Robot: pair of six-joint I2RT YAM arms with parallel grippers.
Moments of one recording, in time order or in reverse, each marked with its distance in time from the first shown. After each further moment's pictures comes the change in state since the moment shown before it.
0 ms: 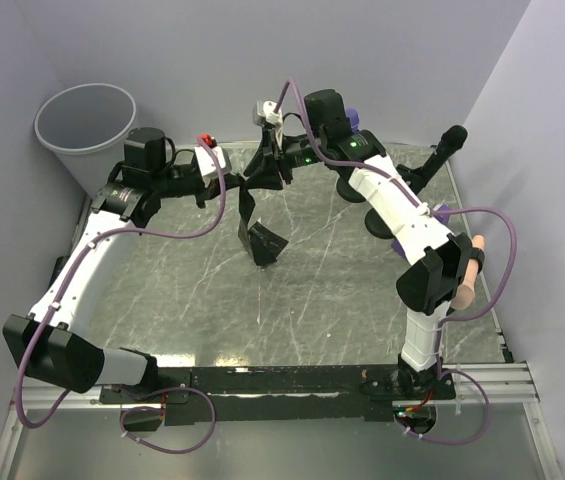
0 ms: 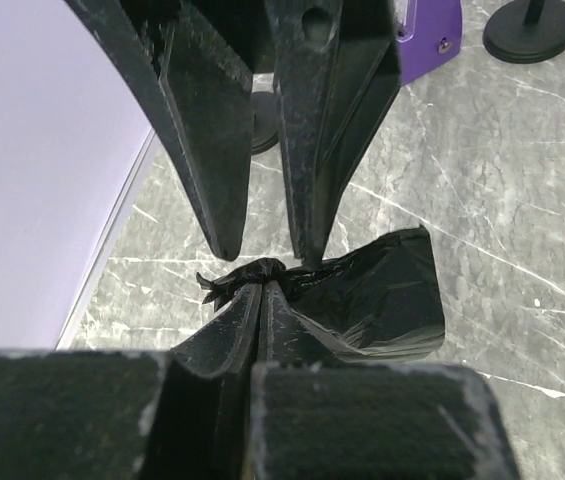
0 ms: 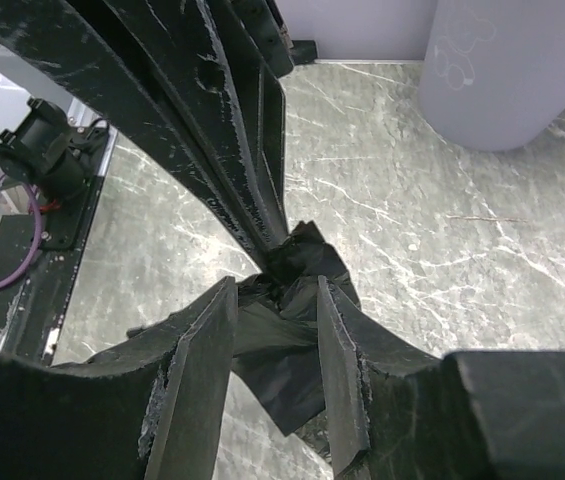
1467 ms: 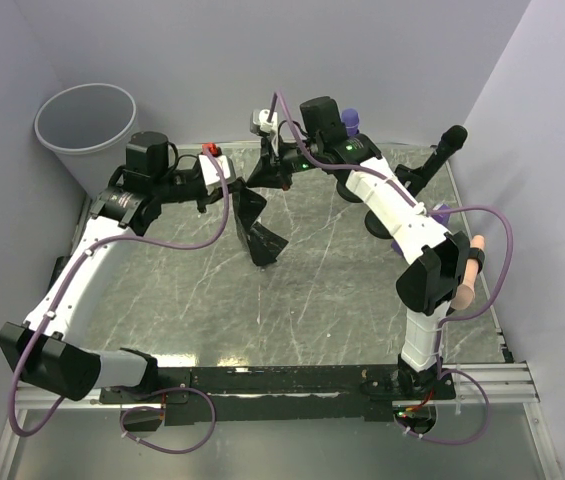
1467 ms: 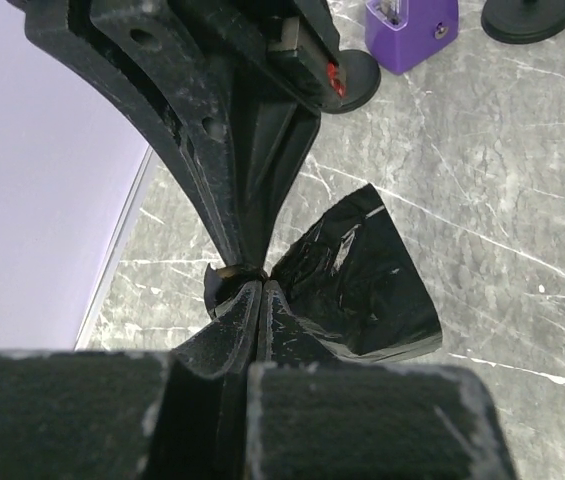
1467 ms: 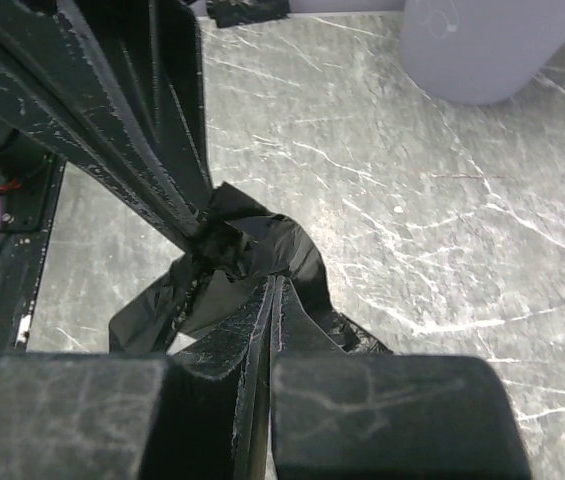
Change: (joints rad) left arm -0.039 -0.032 0.002 -0.048 -0.039 0.063; right arm 0.003 -0.001 -0.047 -0.019 0.095 -0.048
